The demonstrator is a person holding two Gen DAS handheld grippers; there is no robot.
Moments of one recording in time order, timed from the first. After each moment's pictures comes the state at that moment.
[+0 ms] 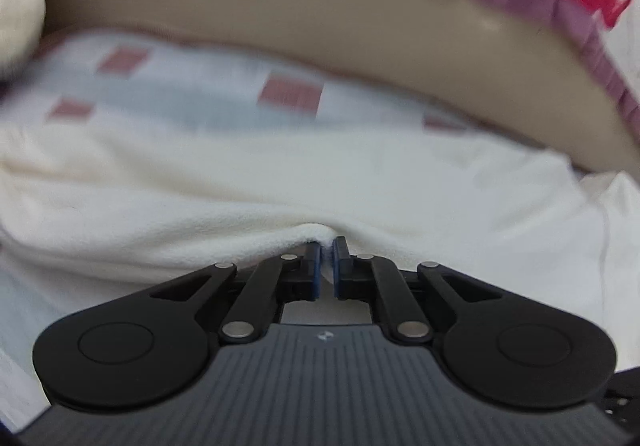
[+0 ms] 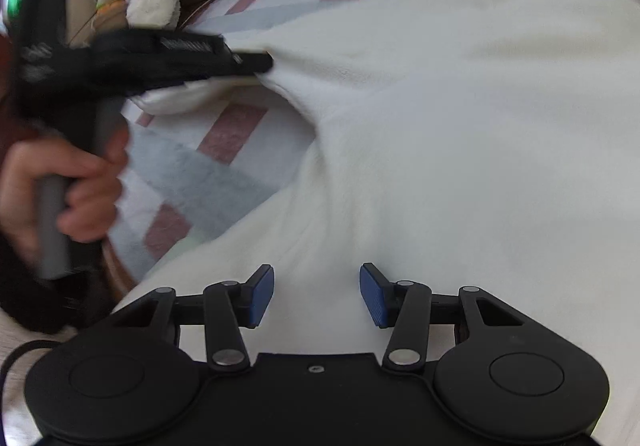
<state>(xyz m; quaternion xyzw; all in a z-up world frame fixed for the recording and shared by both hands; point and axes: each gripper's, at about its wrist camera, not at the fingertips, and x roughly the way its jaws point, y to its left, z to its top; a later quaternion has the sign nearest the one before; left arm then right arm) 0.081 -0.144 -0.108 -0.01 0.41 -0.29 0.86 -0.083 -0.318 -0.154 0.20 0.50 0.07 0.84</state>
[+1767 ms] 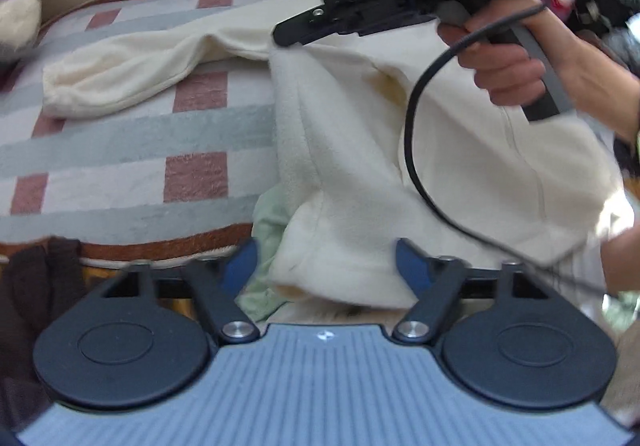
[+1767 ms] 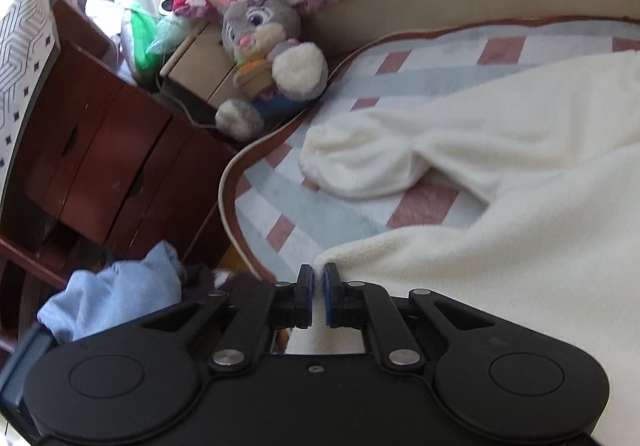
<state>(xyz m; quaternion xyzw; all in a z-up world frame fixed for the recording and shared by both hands) -0.132 -0.019 -0.054 0.11 0.48 -0.39 0.78 -0.060 -0.300 -0.088 0.32 0.40 0.24 0.83</state>
